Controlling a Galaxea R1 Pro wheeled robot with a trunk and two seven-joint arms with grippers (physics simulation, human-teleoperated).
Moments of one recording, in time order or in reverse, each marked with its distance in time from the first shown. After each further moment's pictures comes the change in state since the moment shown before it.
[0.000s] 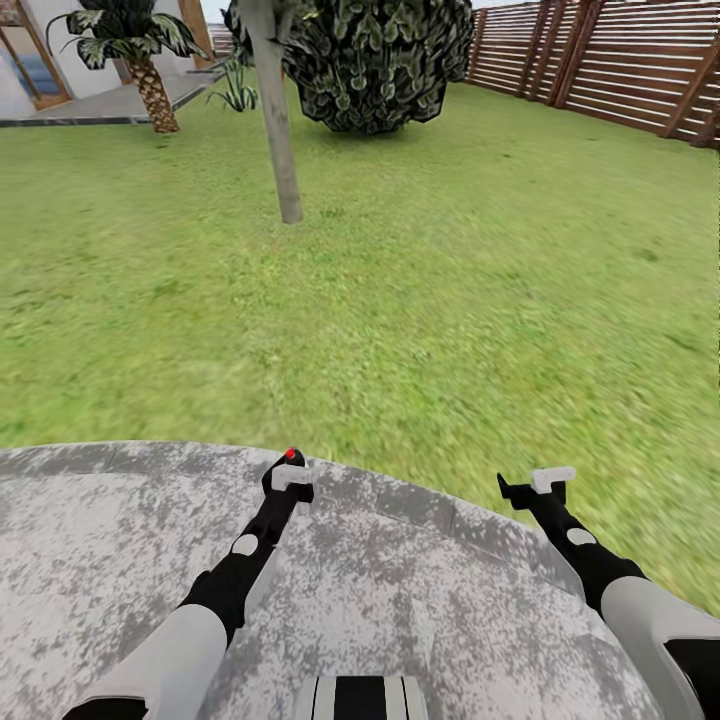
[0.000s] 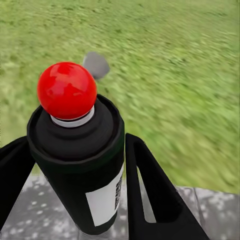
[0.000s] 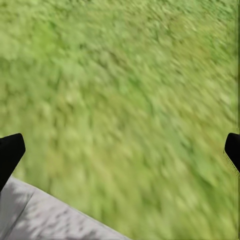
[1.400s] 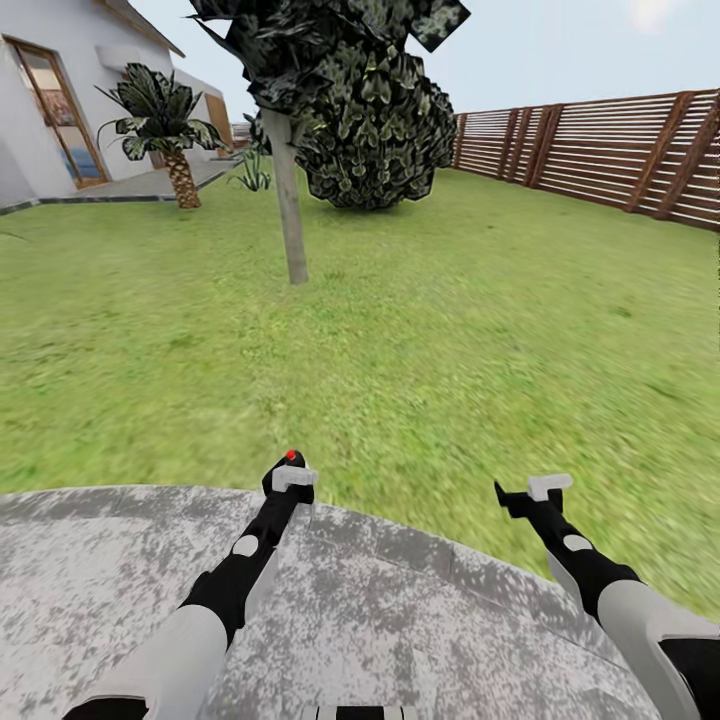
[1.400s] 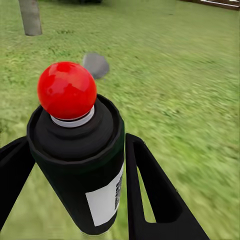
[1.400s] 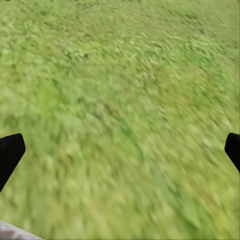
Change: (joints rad) left arm 0.000 -0.001 0.000 0.007 0.000 0.000 0.000; right arm 0.000 0.012 0.001 0.043 0.002 0.000 -0.002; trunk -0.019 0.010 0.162
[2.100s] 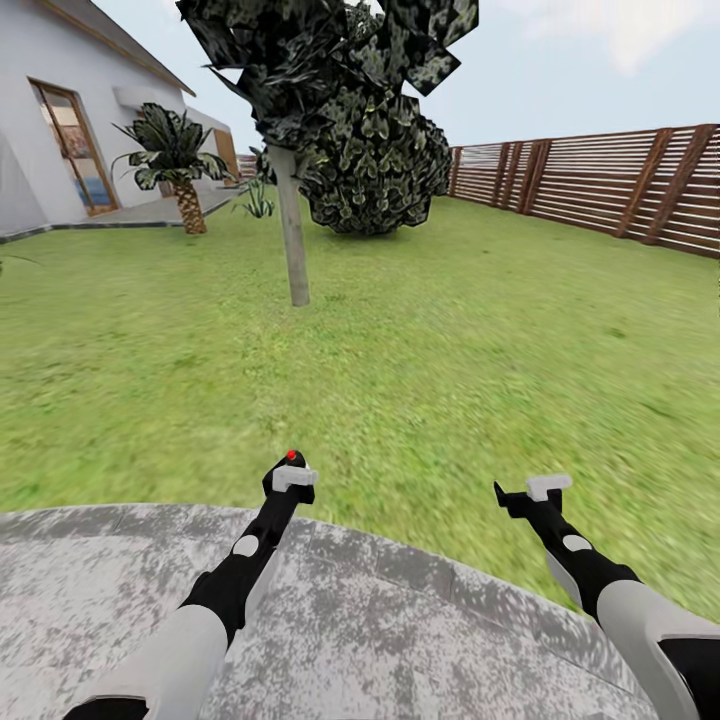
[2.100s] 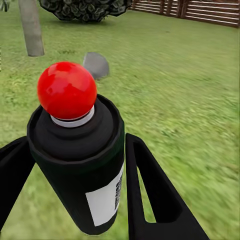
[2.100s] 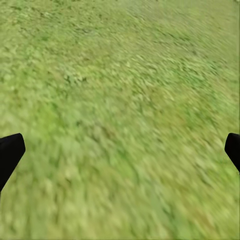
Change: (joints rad) left arm 0.000 -0.001 -0.001 0.000 0.000 0.000 -0.001; right arm 0.000 0.002 0.000 0.001 0.000 0.000 0.000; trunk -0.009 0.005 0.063
